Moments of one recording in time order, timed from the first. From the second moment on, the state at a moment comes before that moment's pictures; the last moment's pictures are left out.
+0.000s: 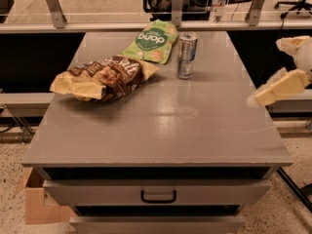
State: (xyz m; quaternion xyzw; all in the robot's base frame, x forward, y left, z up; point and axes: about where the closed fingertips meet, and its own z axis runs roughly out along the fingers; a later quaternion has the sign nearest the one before) arm 0.522 -0.240 0.950 -0.47 0.77 0.09 0.42
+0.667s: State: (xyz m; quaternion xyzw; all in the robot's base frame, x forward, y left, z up) arm 0.585 -0.229 0.957 -0.42 0.75 0.12 0.50
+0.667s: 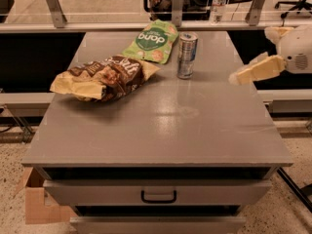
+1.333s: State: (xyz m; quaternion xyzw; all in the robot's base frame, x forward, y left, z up) arm 0.602 -0.217 0.946 -0.41 0.74 0.12 0.51
